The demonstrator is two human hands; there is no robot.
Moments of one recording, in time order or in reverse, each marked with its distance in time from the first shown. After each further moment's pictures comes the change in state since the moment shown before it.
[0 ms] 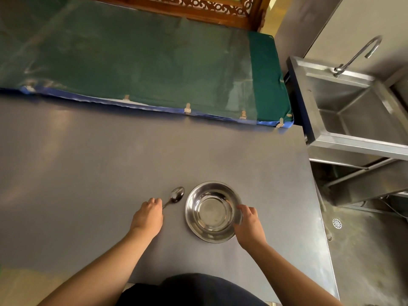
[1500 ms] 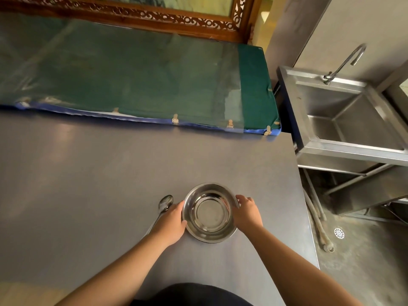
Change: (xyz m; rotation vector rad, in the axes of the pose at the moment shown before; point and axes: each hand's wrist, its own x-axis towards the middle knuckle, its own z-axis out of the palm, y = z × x) left_hand 0.000 0.102 0.001 -0.444 -0.005 0.198; right_hand 0.064 0.007 -0.057 0.059 0.016 0.031
